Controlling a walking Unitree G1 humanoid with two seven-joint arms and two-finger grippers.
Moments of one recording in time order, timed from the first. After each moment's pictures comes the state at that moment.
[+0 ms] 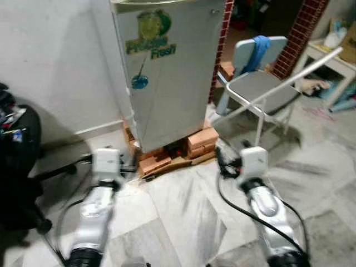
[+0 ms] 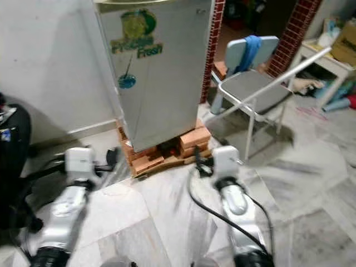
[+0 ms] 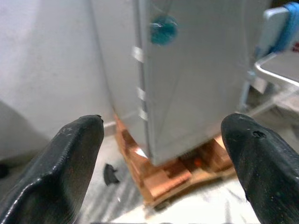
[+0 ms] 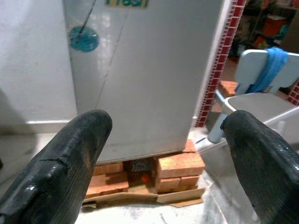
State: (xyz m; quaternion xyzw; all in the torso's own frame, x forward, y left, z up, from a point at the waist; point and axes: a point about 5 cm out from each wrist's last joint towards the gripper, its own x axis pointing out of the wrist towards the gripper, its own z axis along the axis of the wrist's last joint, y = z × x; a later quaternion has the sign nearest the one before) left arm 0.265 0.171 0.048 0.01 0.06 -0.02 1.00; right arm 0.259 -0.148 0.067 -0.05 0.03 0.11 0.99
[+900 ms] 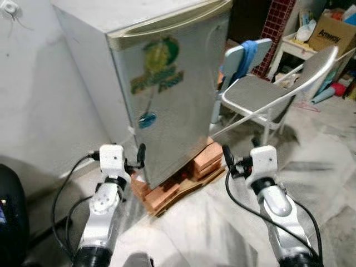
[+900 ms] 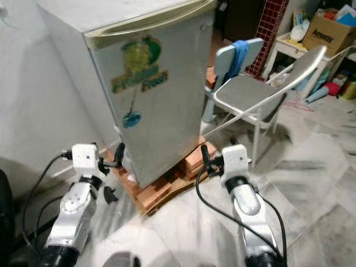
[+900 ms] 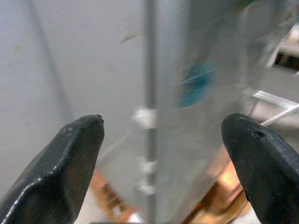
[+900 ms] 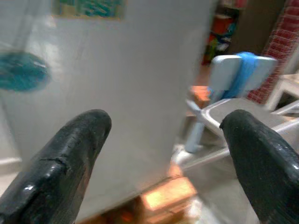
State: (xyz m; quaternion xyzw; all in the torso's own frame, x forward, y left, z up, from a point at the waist) left arm 0.267 0.166 0.053 -0.01 0.06 -0.02 1.00; right arm 0.263 -0.153 0.074 -0.05 0.01 0.11 0.99
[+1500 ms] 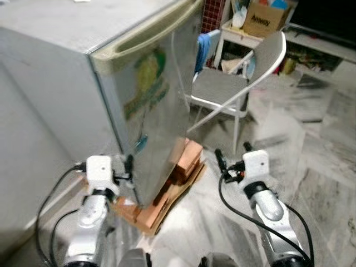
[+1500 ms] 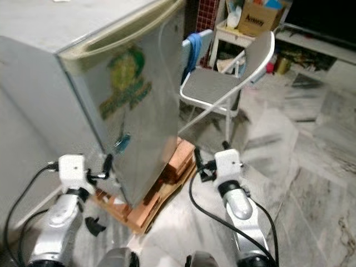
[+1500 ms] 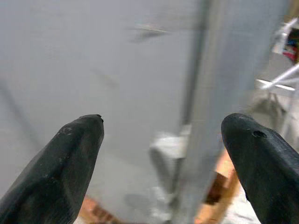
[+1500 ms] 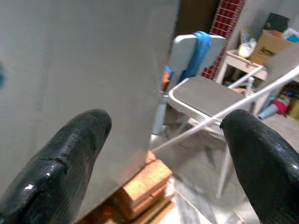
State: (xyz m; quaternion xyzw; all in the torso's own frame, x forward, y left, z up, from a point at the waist) left arm 0.244 0.171 0.046 -0.01 0.08 -0.01 1.00; right arm 0.255 -0.163 0.067 -0.07 0.02 0.10 0.99
